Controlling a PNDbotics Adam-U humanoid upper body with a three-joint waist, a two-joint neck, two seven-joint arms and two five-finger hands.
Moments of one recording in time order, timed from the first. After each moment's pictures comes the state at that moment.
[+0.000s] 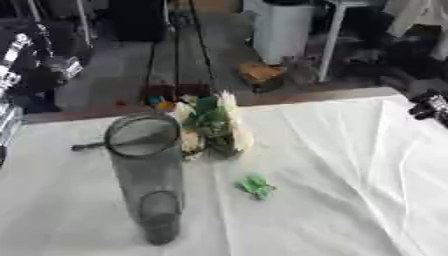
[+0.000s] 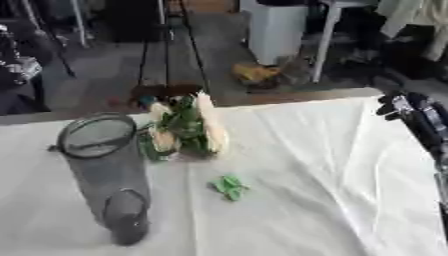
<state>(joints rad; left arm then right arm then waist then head) -0.84 0.58 -0.11 -1.06 0.07 -0.20 -0.06 -0.53 -0.40 -0.30 -1.24 0.32 -0.27 0.23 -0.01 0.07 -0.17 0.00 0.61</state>
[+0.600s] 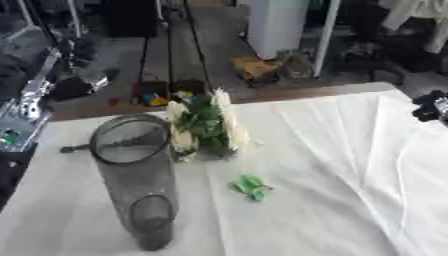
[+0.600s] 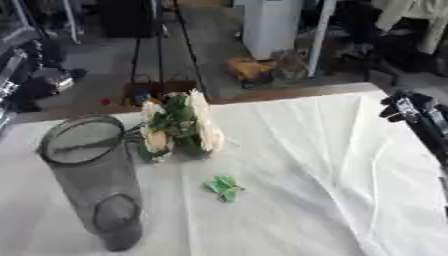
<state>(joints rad) -0.97 0.50 -0.09 -0.82 -0.20 -0.30 -0.01 -0.56 -0.40 -0.29 -1.23 0.31 -0.28 0.24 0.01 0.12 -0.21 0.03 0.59</state>
